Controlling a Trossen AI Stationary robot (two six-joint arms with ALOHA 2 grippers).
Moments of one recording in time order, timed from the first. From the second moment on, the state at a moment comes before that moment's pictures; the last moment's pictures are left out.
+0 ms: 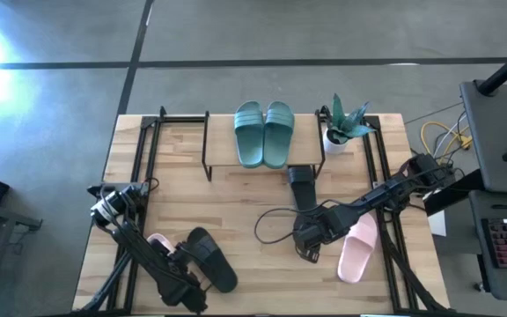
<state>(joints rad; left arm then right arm) -0.84 1.99 1.50 -1.57 0.08 -1.67 0.44 1.70 0.99 -0.67 0.05 0.83</state>
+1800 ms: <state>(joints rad) -0.52 1.91 1.62 -1.57 -0.83 -0.82 0.57 1.37 0.99 -0.77 0.60 1.45</state>
